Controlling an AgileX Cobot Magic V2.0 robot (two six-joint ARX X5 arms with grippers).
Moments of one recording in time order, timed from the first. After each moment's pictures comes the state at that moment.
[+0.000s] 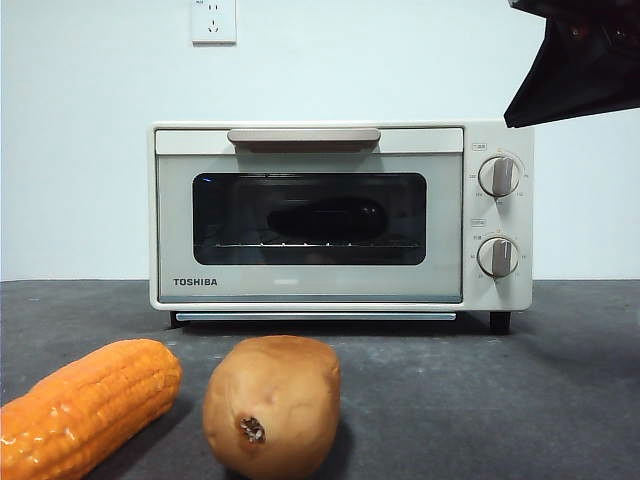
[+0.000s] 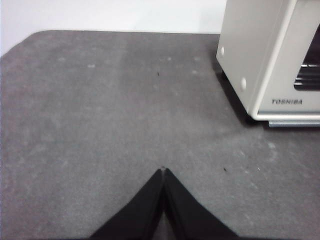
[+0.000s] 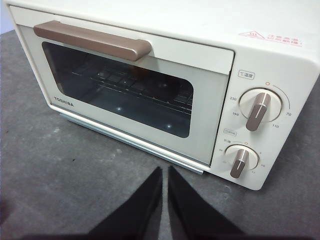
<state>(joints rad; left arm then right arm) 0.00 0.01 0.06 -0.27 0.05 -0.01 0.70 0.76 0.45 0.02 0.21 0.12</state>
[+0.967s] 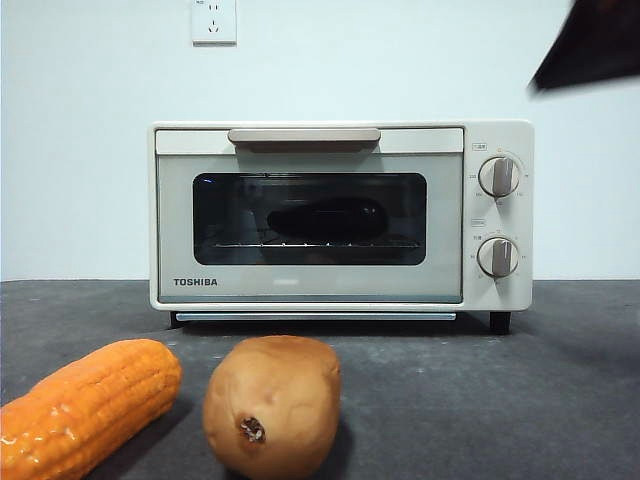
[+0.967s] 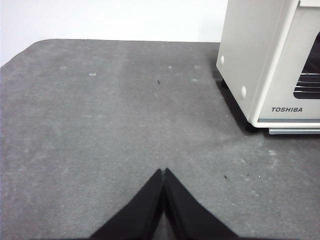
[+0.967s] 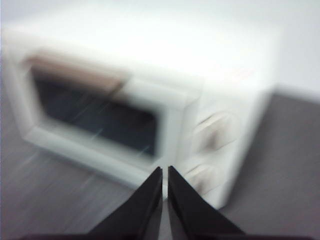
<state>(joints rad) 0.00 0.01 0.05 -0.24 0.05 -0.01 0.67 0.58 0.44 -0.01 0.30 0.03</state>
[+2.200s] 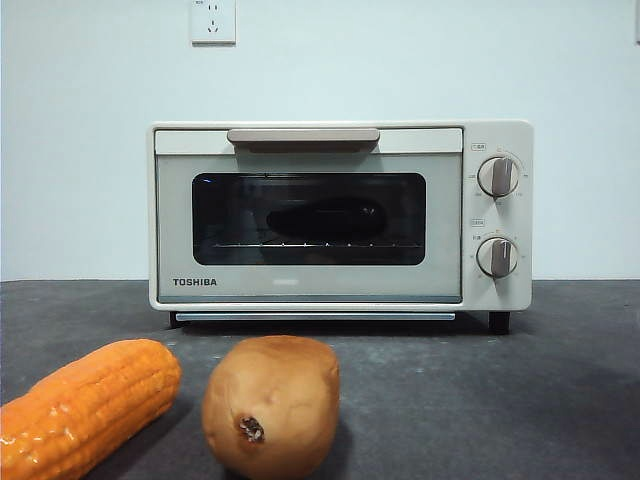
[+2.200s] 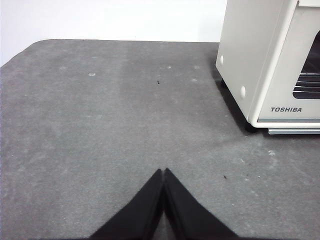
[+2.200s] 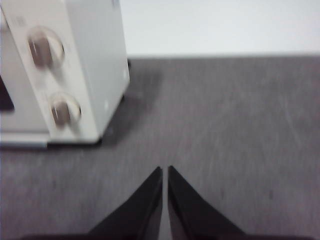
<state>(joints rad) 0.00 0.01 0.05 -0.24 0.05 -0.01 -0.05 0.01 0.02 -0.16 -0.13 0.06</state>
